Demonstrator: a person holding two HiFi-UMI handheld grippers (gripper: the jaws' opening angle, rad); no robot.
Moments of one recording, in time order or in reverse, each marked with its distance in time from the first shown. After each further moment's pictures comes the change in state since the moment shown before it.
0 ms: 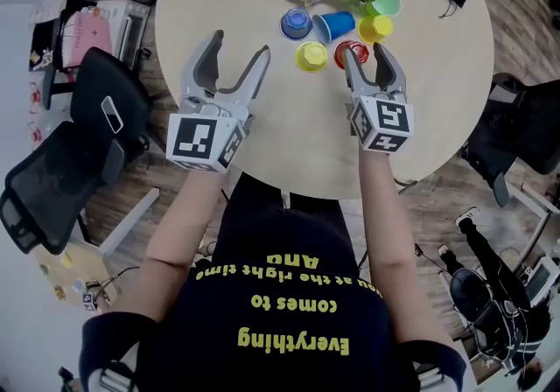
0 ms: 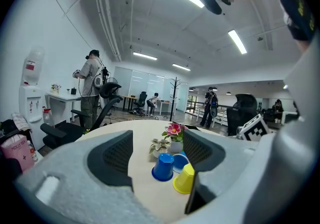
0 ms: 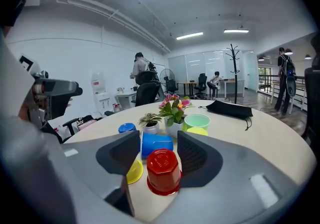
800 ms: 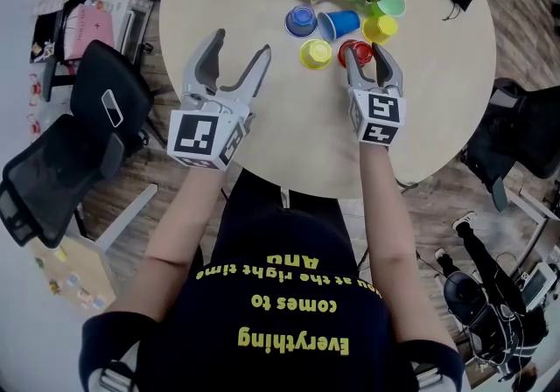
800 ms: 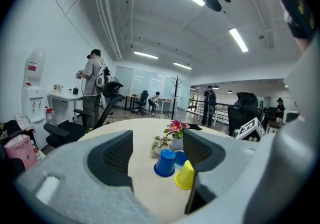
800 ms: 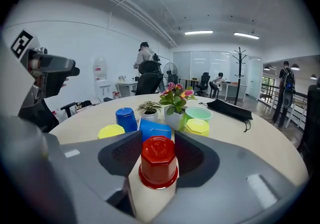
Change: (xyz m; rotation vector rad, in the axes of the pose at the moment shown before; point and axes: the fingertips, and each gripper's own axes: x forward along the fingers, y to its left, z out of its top) left arm -0.009 0.004 -0.007 0.007 0.015 0.018; right arm 0.013 -0.001 -0.027 -0.114 0.084 -0.029
